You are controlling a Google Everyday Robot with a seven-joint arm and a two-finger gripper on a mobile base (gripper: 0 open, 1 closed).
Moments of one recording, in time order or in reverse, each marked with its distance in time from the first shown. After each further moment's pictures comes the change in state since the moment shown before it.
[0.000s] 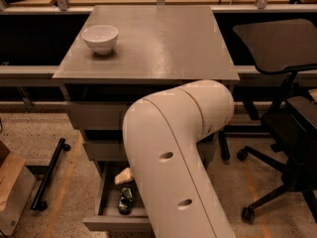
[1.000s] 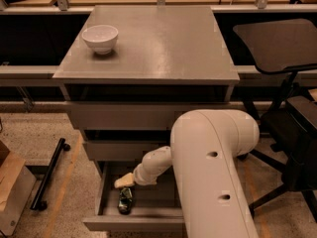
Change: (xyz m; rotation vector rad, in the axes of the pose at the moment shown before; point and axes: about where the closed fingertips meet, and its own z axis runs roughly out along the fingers) arm 0.008 0.002 0.050 -0.191 -0.007 0.037
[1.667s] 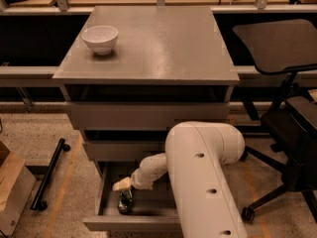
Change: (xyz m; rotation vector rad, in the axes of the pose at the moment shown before) arm 0.001 -0.012 0.063 -0.032 0.024 0.058
